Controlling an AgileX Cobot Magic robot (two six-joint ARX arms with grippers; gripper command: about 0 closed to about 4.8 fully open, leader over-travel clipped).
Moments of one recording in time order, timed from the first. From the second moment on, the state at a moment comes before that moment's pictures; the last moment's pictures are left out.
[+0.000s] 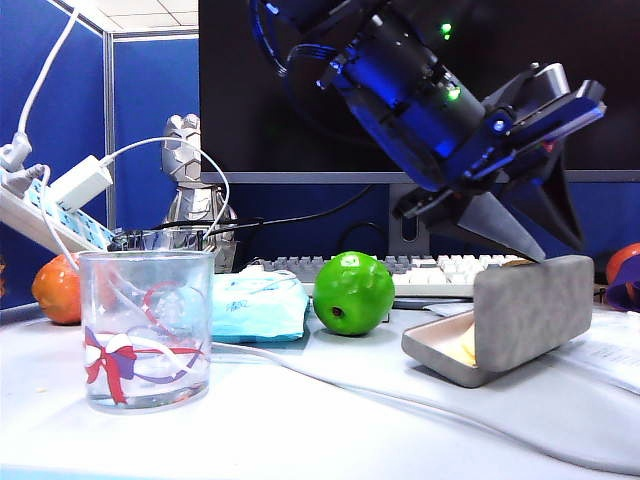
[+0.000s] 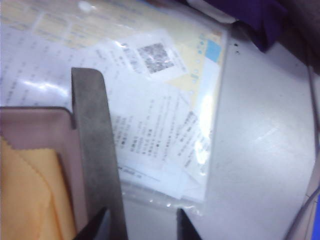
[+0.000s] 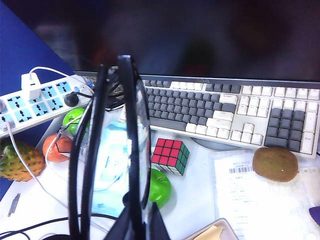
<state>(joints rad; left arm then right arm) -0.94 2.02 1.51 -0.24 0.30 -0.06 0.06 1.24 1.65 -0.90 -0.42 0.20</state>
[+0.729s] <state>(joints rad) -0.94 1.94 1.51 -0.36 0.19 -0.02 0.06 1.24 1.65 -0.90 -0.42 0.20</state>
